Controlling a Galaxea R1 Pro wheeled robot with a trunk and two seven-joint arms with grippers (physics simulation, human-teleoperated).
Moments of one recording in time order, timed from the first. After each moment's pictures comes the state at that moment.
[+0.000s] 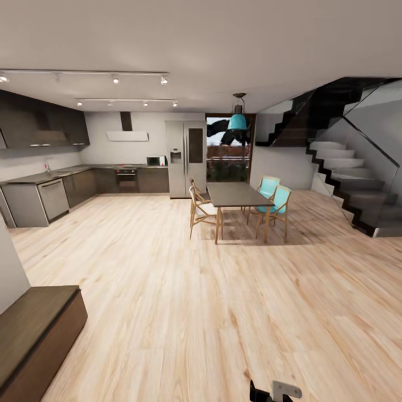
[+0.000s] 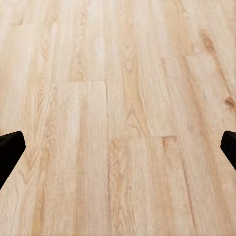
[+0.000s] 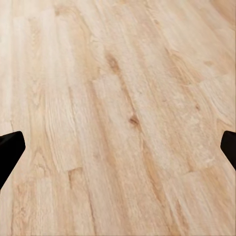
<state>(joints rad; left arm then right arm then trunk) -0.02 -0.06 -0.30 -0.72 0.11 -0.13 0.29 -0.22 0.04 0.25 -0.47 -0.37 -0.27 -0.22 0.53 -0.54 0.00</state>
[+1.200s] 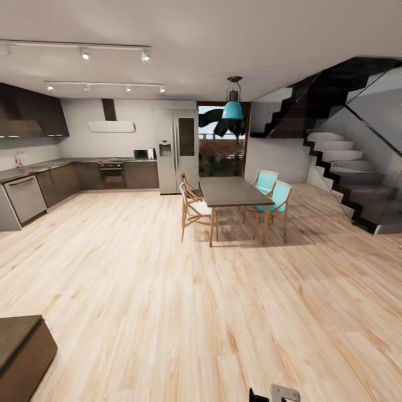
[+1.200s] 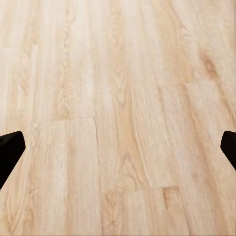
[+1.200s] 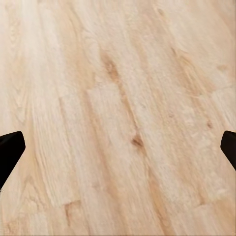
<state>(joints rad) -0.02 -0.06 -0.30 -0.72 0.11 -0.13 0.29 -0.22 0.04 0.25 -0.47 -0.37 -0.18 -0.22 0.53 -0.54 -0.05</state>
